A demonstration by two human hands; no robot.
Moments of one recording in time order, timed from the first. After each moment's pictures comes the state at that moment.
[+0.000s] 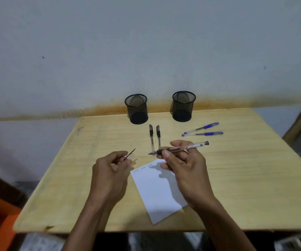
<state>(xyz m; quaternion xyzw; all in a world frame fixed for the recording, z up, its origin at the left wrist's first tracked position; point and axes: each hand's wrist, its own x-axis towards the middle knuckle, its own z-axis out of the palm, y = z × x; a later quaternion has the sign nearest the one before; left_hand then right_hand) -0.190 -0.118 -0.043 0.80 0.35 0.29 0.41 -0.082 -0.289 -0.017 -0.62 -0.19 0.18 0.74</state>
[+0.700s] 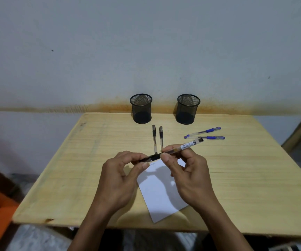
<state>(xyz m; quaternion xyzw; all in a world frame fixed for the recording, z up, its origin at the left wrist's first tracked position) -0.207 -0.154 -0.012 0.80 0.22 0.31 0.46 -0.093 -0.291 -0.007 -0.67 -0.32 0.09 0.67</state>
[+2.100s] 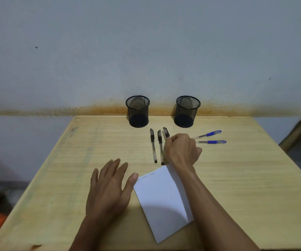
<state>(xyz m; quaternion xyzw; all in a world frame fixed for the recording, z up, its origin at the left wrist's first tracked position) -0.195 -0.097 -0.091 0.93 0.31 0.13 0.16 0.002 -0.187 -0.043 -0.95 -0.07 -0.02 0.32</state>
